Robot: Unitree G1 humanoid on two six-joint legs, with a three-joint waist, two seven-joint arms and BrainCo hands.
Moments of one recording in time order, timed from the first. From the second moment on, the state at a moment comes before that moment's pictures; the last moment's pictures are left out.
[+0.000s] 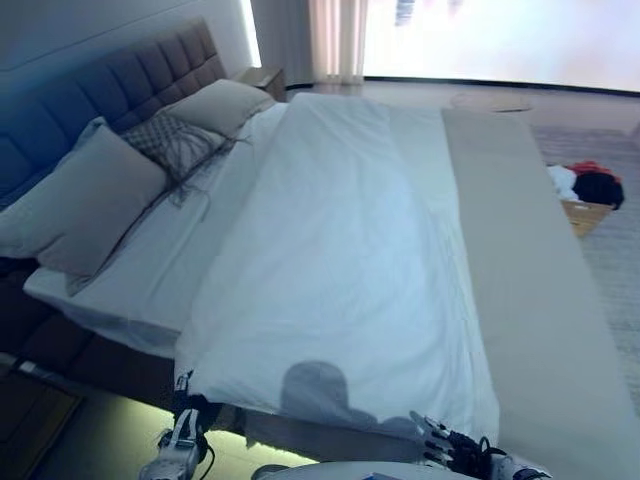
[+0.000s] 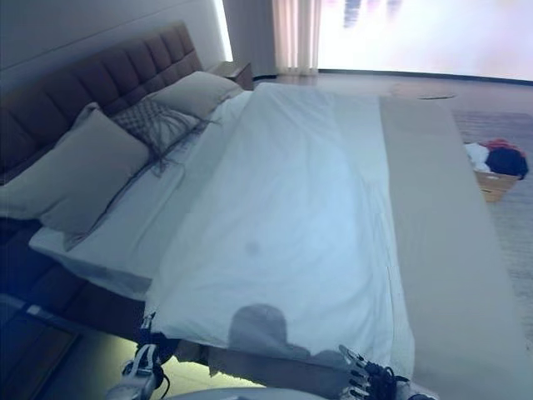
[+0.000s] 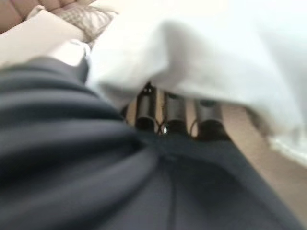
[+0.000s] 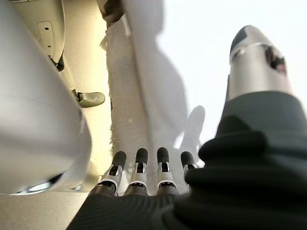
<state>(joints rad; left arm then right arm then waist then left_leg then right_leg) 0.03 0.26 0.27 1.05 -1.31 0.23 -0.55 -0.08 -0.37 0.11 1.27 0.60 0.28 0.38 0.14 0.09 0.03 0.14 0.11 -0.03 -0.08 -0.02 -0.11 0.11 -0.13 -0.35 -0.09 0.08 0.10</state>
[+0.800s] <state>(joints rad) -0.10 0.40 0.26 1.11 -1.13 0.35 -0.70 -0.21 -0.40 0.11 1.35 0.69 0.20 0.35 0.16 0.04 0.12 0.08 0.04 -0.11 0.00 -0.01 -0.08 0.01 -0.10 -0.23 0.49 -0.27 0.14</state>
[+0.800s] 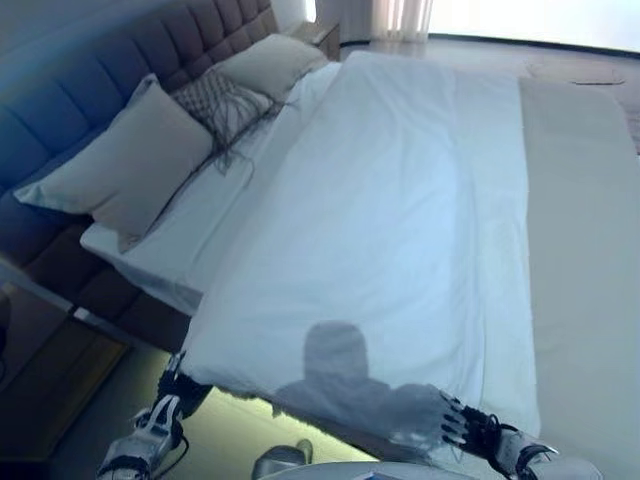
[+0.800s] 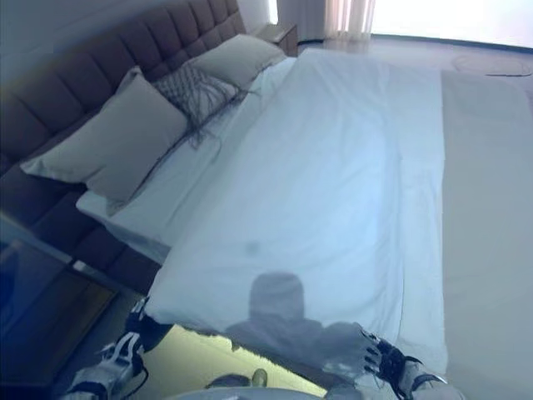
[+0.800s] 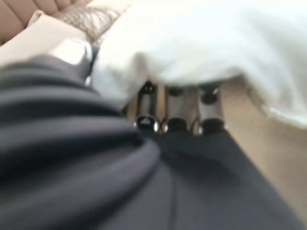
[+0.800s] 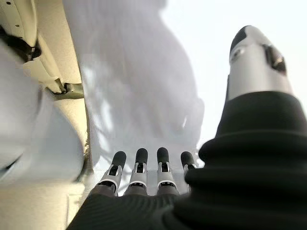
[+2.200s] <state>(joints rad) -0.20 0.57 0.25 1.18 -1.15 0.34 -0.38 -0.13 -0.51 -0.07 1.39 0.75 0.25 0.35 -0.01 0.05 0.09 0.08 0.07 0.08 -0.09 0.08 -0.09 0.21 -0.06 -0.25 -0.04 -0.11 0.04</state>
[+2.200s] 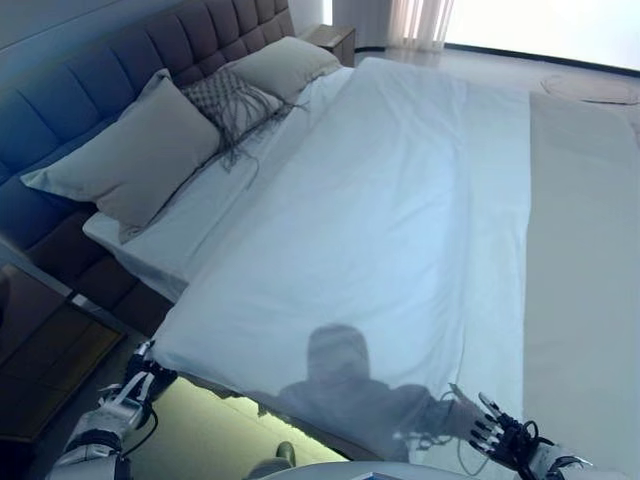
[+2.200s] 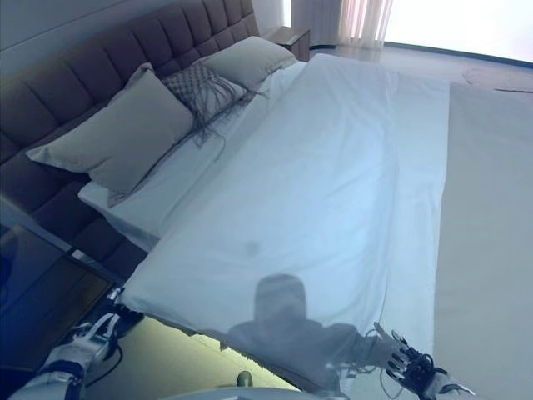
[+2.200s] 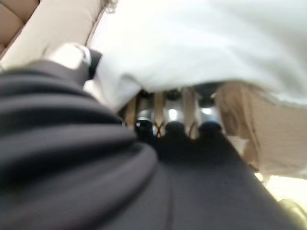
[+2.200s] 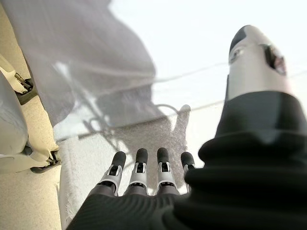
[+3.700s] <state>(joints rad) -0.26 0.65 0.28 1.13 -1.12 0.39 -0.33 -0.20 -0.55 -0.02 1.38 0.76 0.24 0.38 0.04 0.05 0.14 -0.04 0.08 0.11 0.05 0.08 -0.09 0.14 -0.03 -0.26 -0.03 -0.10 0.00</state>
